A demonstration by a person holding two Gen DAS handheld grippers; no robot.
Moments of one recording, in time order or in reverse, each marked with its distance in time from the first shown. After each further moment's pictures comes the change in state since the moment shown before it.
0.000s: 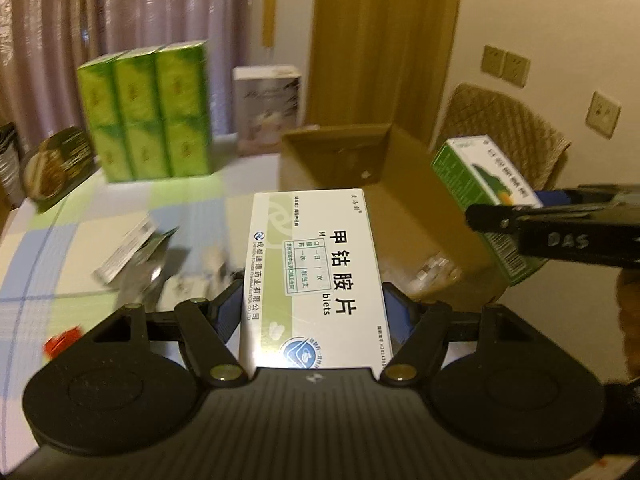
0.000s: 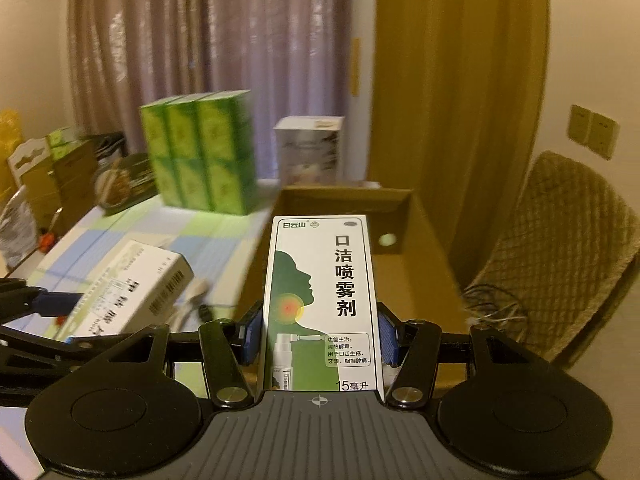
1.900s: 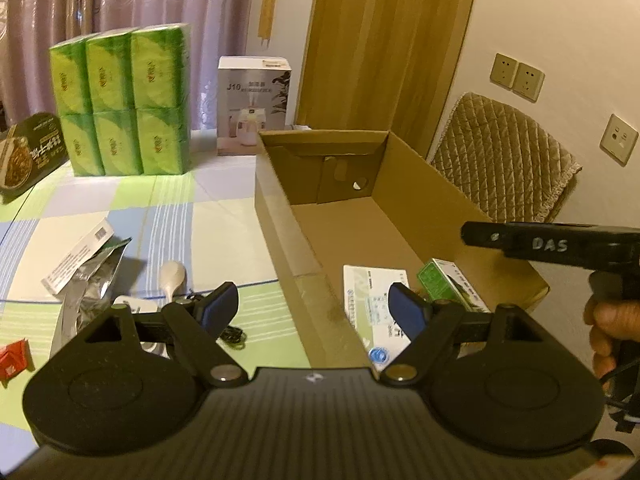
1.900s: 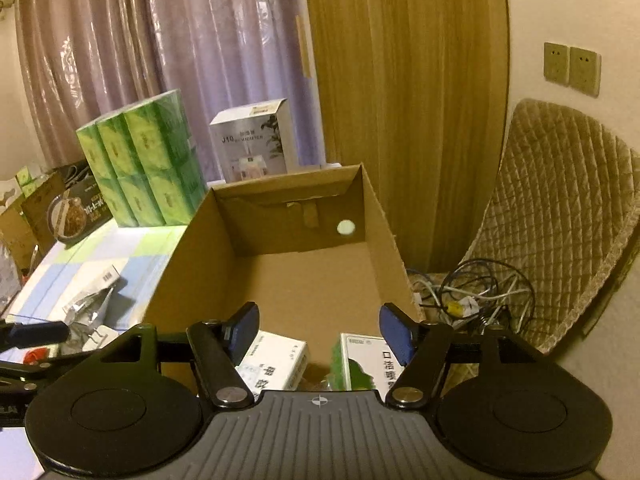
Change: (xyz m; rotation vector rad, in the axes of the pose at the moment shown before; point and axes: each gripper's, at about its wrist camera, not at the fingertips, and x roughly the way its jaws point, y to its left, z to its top) left arm 0.062 -0.005 0.016 -0.078 0.008 -0.015; right arm 0.058 -0.071 0.001 0.151 0.031 0.005
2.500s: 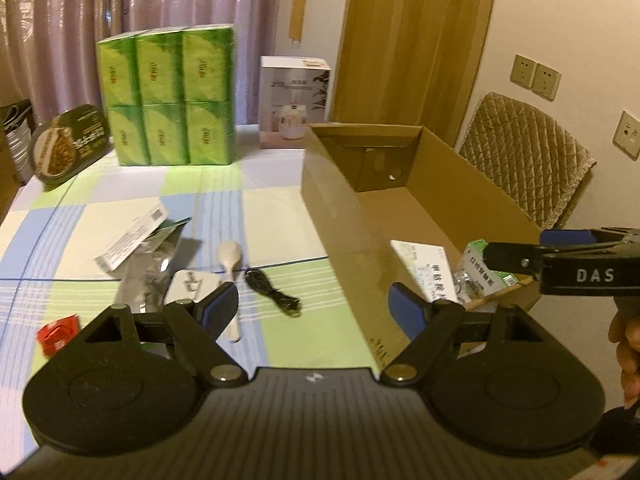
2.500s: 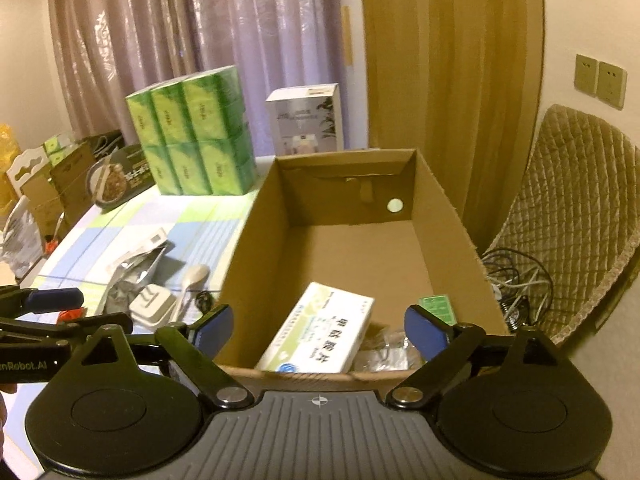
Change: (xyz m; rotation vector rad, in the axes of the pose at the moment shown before) left arm -0.045 0.035 -0.023 -0.007 -0.005 0.075; right arm -0.031 0.063 -0.029 -0.081 0.039 0.046
